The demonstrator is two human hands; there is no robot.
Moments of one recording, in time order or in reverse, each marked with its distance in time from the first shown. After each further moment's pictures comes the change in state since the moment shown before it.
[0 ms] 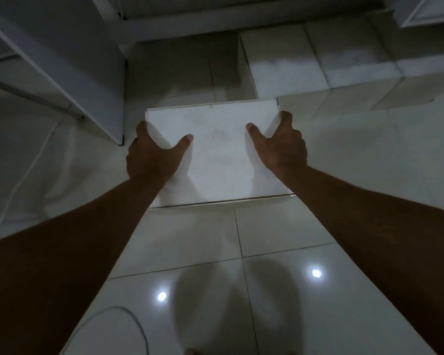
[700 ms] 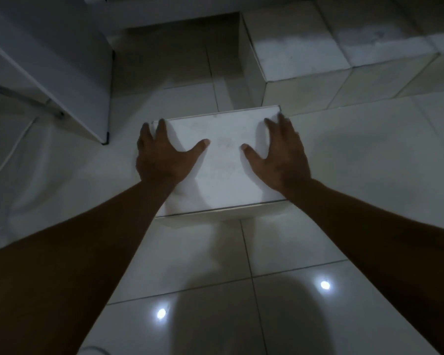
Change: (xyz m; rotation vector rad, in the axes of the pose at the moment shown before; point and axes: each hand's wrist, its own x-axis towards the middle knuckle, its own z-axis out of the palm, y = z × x) left_hand 0.048 -0.037 0.095 0.223 0.033 0.210; right_hand 0.029 0.068 0.086 -0.163 0.114 -0.457
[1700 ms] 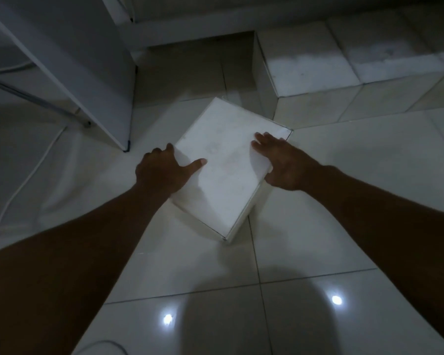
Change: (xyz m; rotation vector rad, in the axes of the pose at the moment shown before) left_hand 0.009 -0.026 -0.032 0.336 -0.206 0.063; right_hand 0.030 -0.001 -0.028 -0.129 -0.566 -0.403
